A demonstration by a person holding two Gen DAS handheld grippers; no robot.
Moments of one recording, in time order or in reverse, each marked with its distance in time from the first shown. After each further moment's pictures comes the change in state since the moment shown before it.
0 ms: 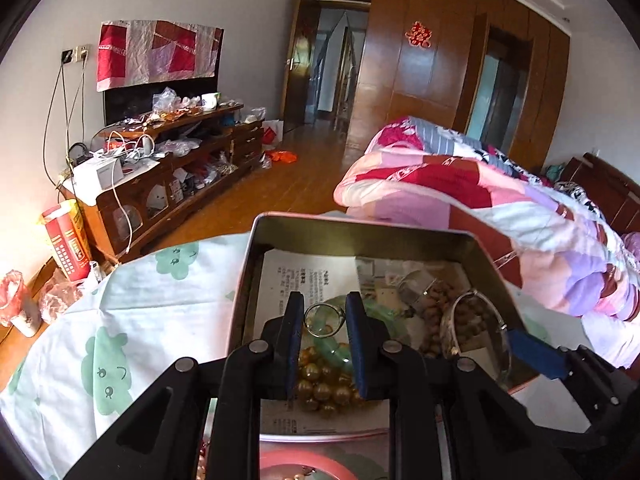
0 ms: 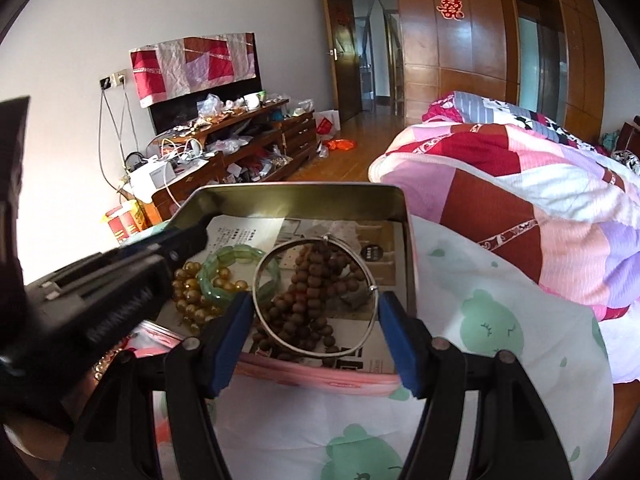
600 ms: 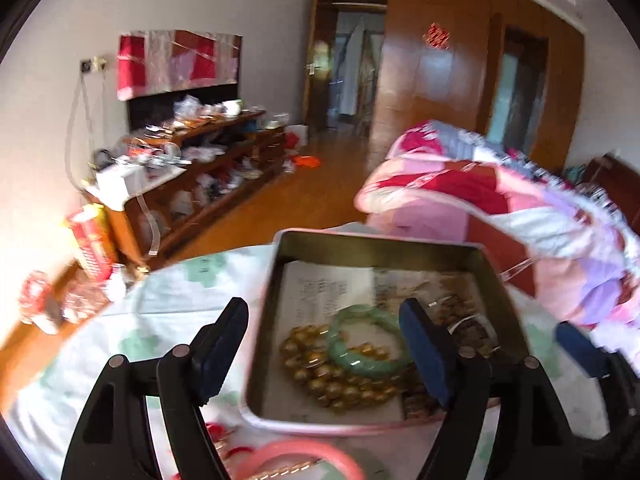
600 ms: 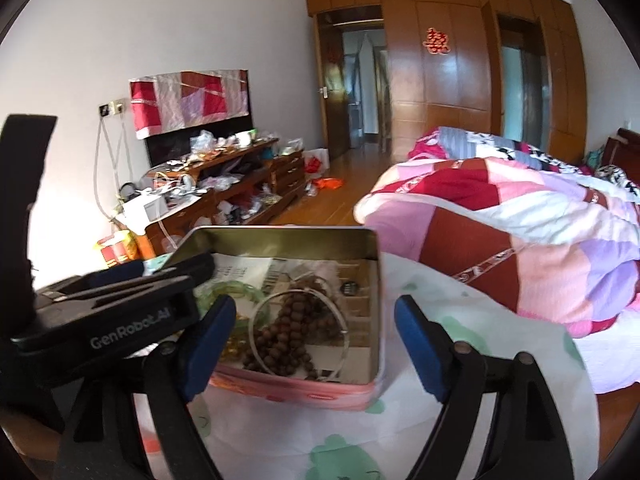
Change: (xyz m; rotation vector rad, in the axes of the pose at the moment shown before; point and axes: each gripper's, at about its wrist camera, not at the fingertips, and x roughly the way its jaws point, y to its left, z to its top) left arm -0.017 -0.004 0.009 0.010 -0.013 0.125; right arm -0.024 -0.003 0.000 0.001 -0.149 -0.076
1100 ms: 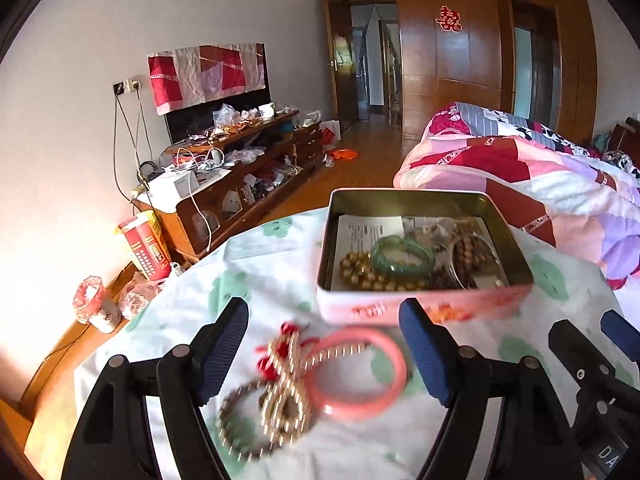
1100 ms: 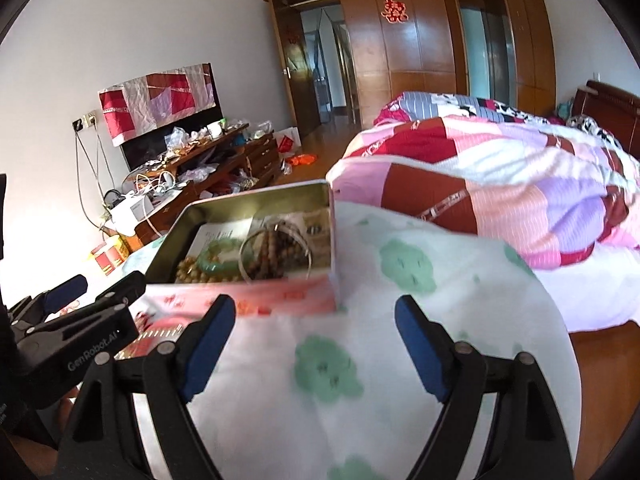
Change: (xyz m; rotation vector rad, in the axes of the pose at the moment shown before) left arm -0.078 0.001 -0.043 0.074 0.015 0.154; right arm -0.066 -0.017 -0.027 0.143 0.093 -0.035
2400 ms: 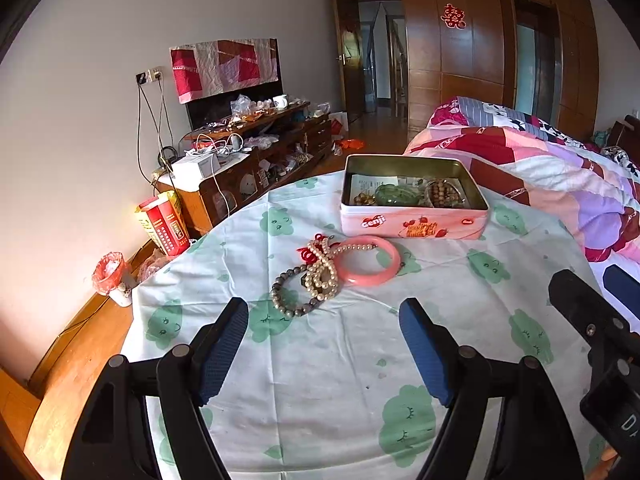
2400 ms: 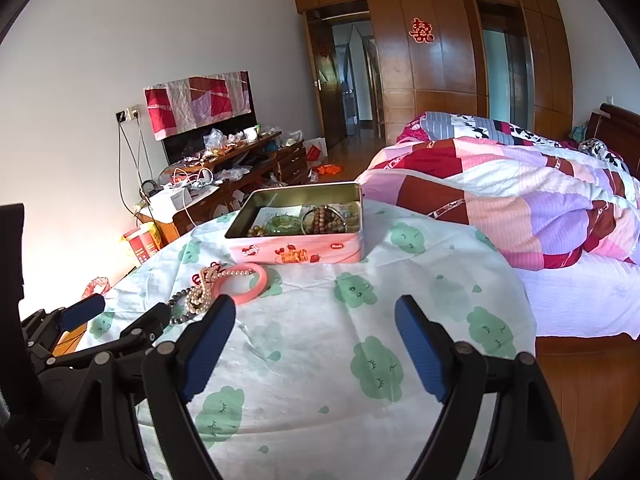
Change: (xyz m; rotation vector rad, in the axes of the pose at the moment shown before) left arm -0.095 0.017 -0.067 -0.013 0.029 0.024; right arm -0.105 0.023 -0.041 -0.082 -0.049 0.065
